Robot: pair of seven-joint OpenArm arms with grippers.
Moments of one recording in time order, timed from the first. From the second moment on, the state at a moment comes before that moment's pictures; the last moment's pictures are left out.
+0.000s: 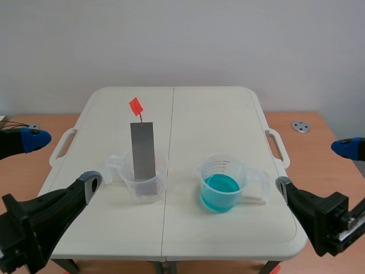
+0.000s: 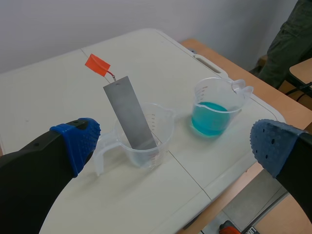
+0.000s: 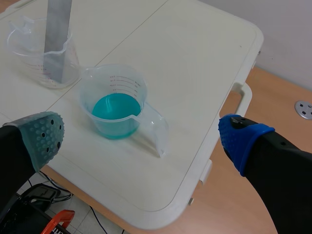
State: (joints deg) left arm 47.7 -32.6 -7.8 119.6 -21.3 -26.8 -9.2; right arm -45.3 30.9 12.3 114.6 16.4 24.0 3.9
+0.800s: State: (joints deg) left arm 49.9 -32.6 -11.0 119.6 -15.7 -21.8 -9.1; right arm -21.6 29.0 -1.7 107.8 16.4 25.3 -0.2
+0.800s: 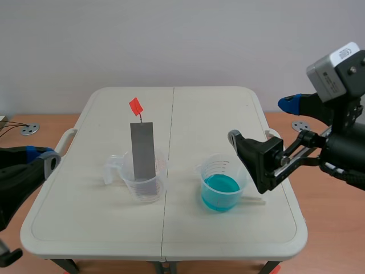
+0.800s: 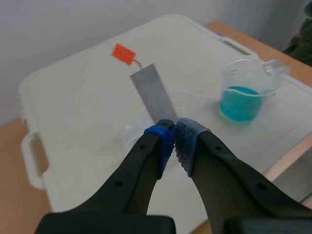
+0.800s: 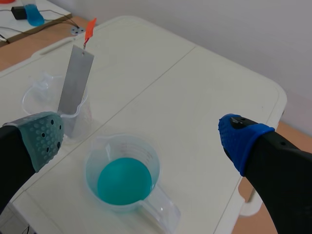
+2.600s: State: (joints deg) left arm 57.3 -22.6 -4.9 66.5 -10.6 -20.4 0.6; right arm 21.7 2.5 -23.4 65.5 26.9 25.3 -14.5
